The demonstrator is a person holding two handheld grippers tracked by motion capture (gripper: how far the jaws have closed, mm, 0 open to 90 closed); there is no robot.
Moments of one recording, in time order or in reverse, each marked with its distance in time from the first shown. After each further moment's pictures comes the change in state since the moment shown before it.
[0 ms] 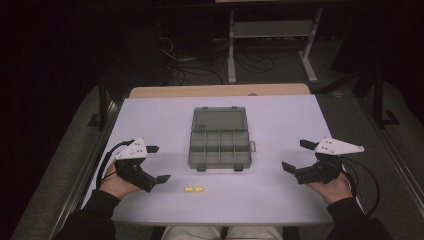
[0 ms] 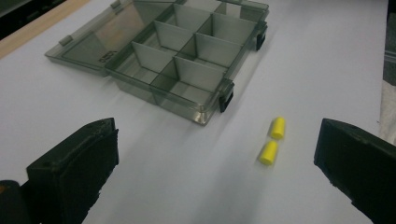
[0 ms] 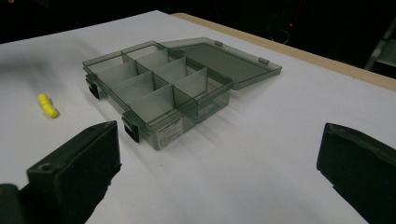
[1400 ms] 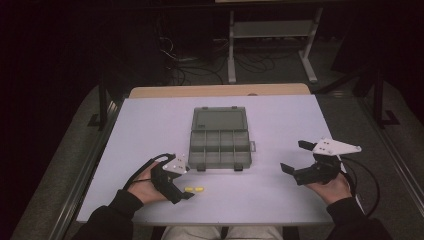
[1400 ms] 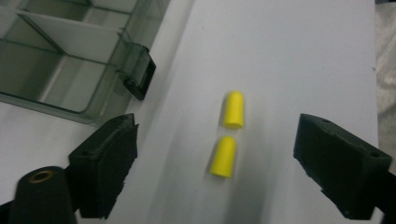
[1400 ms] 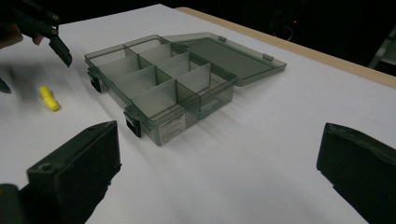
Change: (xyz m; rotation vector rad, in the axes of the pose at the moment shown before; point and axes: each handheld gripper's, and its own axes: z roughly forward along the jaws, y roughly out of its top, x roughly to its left) left arm -0.029 0.002 0.082 0.265 -0.195 0.147; right arm 0.002 -0.001 0.003 0.020 0.009 -0.018
